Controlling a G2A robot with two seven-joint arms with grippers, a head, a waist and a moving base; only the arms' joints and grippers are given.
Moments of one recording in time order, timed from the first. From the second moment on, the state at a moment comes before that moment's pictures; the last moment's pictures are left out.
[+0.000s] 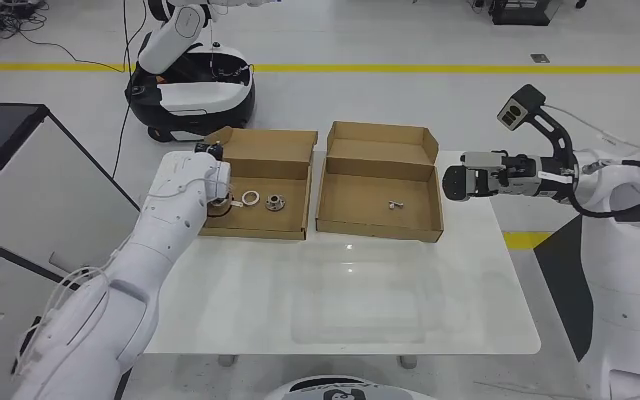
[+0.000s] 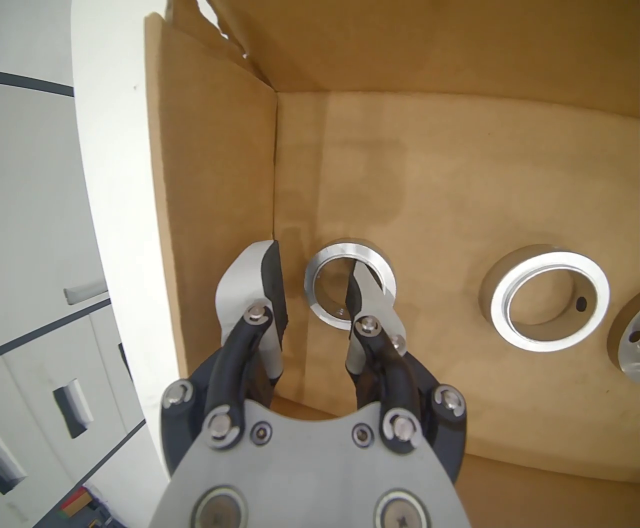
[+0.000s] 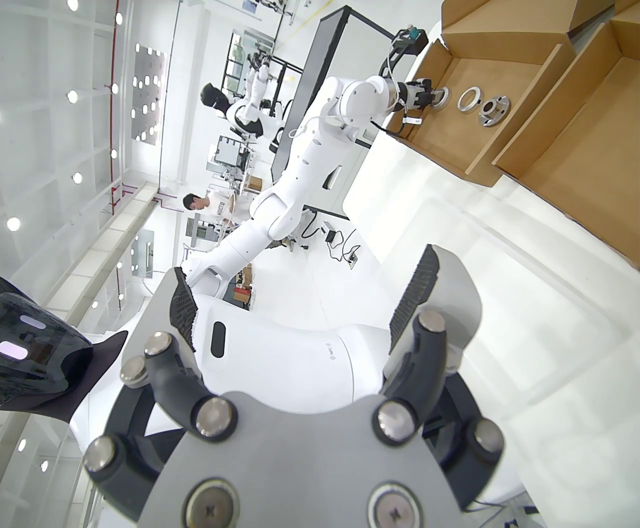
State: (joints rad) left arm 0.66 -1.22 -0.79 -0.83 1.07 0.29 -1.12; right arm -1.16 -1.00 1.71 -1.78 0.37 0.29 1.53
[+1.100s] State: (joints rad) left arm 0.99 -1.11 -1.25 -1.53 0.82 0.00 -1.03; right arm -1.16 -1.00 1.71 -1.78 0.37 0.29 1.53
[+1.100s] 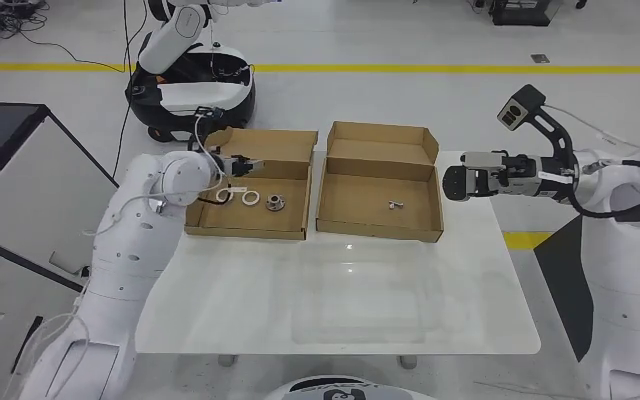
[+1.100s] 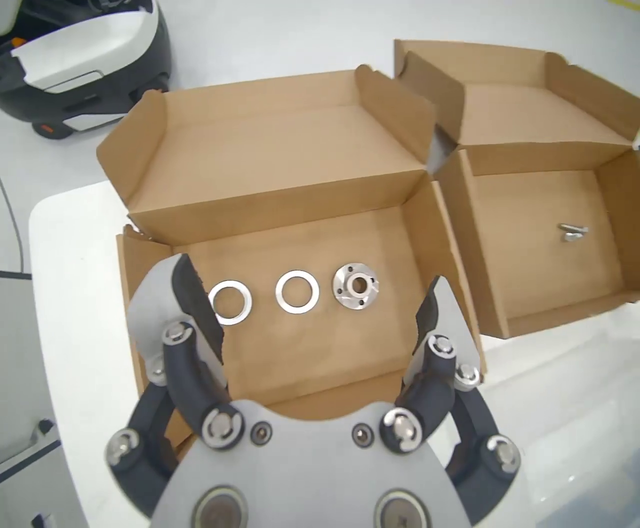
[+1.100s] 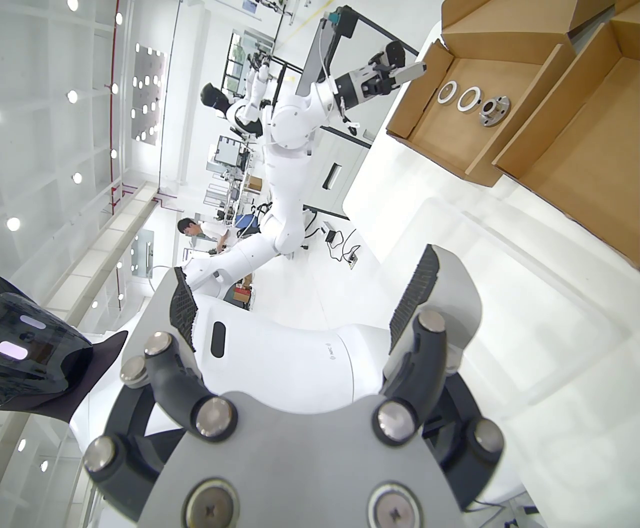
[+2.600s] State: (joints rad) left arm 1.18 -1.07 -1.57 -1.78 0.12 -0.41 -1.07; right arm -1.16 -1.00 1.71 -1.78 0.37 0.29 1.53
